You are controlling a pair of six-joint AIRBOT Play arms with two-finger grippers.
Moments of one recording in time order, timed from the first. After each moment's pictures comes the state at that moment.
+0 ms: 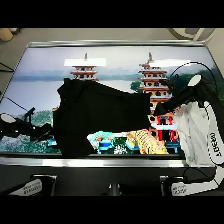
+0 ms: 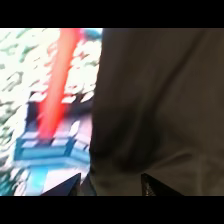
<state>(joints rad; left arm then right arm) 0.37 -1.26 0.69 1.07 -1.19 -1.32 -0.12 -1.61 1.38 -1.13 1.49 0.87</state>
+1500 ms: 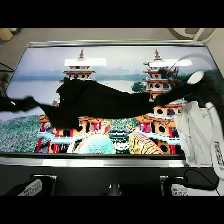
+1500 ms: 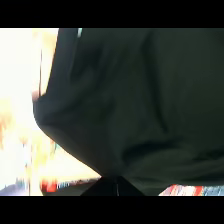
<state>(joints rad) 0.36 -1.07 1.16 0.96 -1.19 -1.29 -0.07 -1.44 1.46 -1.09 1.32 0.90</state>
